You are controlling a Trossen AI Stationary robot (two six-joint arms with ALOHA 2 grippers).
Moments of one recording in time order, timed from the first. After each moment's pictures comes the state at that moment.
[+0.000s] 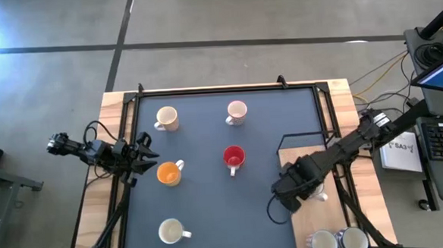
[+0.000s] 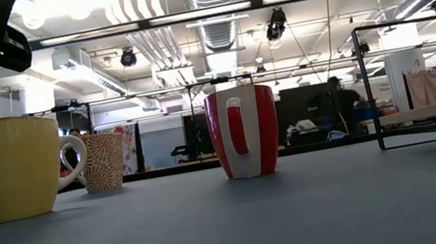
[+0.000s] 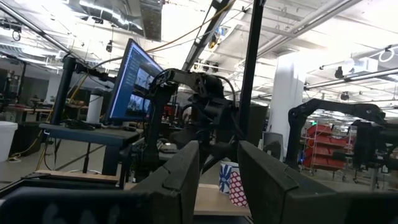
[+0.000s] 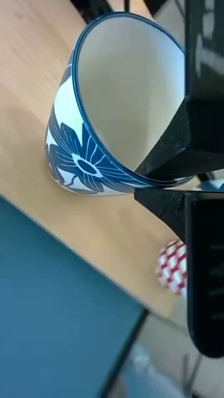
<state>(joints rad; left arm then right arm) -0.35 0.01 0.02 0.40 -0.17 -0.10 0.50 1.62 1.45 -1.47 -0.27 1.30</state>
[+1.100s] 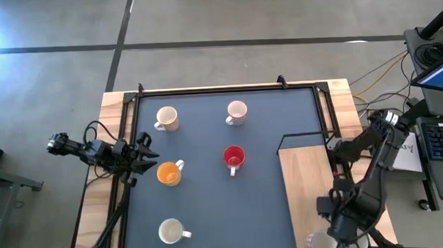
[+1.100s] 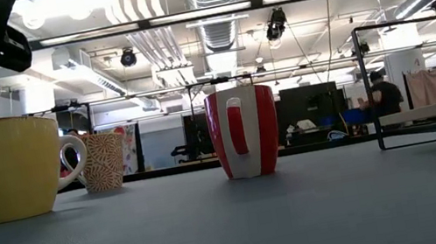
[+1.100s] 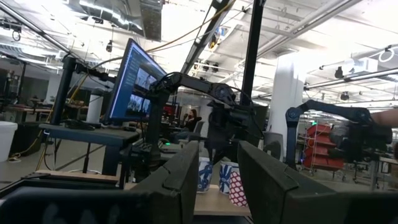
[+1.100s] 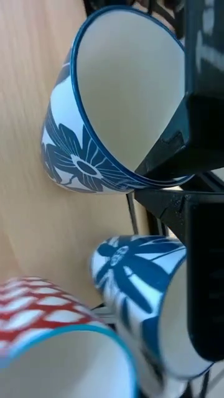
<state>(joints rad) -0.35 0.01 0.02 0.40 -0.17 -0.10 1.02 1.53 1.38 -1.42 -0.25 1.21</state>
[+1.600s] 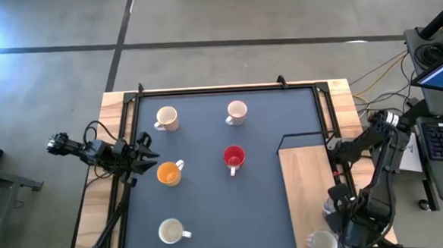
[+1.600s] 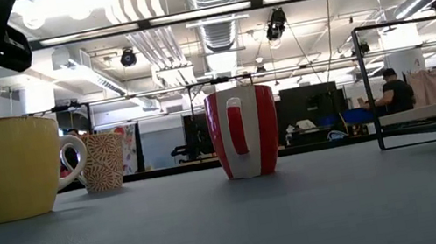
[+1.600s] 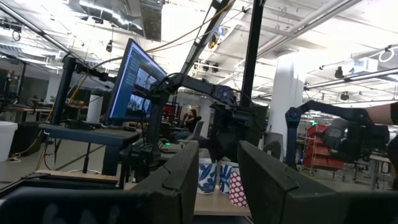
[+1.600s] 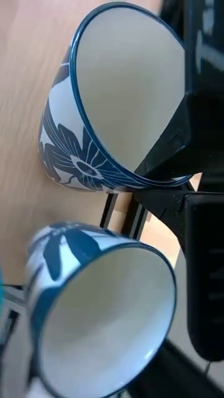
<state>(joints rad) -0.35 0.01 0.02 0.40 -0.17 -0.10 1.10 1.54 1.38 -1.39 -0.26 0.77</state>
